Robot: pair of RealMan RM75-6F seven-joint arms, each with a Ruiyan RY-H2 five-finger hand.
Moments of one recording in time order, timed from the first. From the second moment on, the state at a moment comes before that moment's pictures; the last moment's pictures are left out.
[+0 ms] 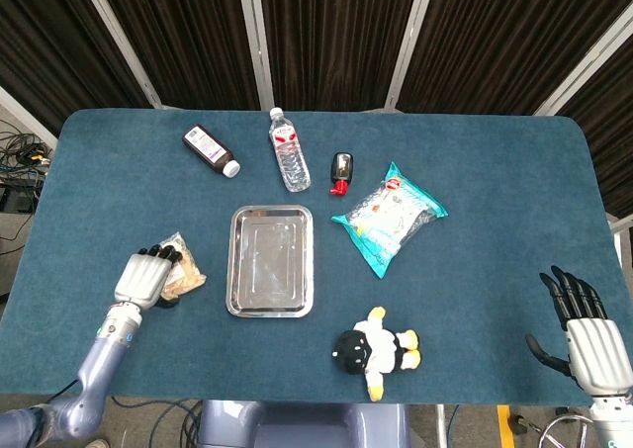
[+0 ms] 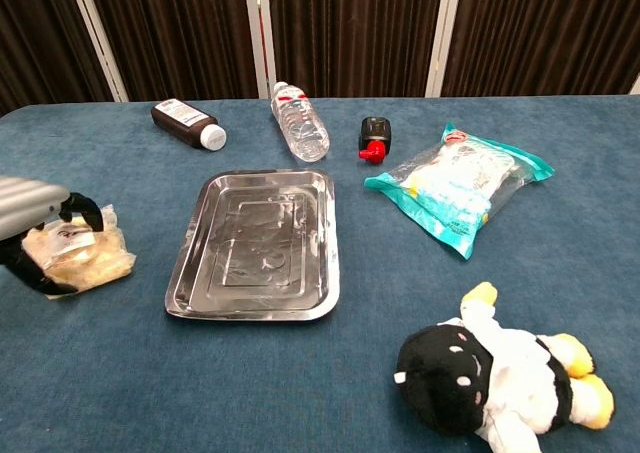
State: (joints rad) left arm -0.49 -1.49 -0.12 -1.53 1.03 1.03 0.68; right arm 0.02 -1.11 0.01 -1.60 -1.61 1.55 0.06
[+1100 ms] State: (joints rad) left arm -0.63 -1.53 -0.17 -1.78 1.16 1.15 0.76; right arm 0.02 -1.11 0.01 -1.60 -1.61 1.55 0.07
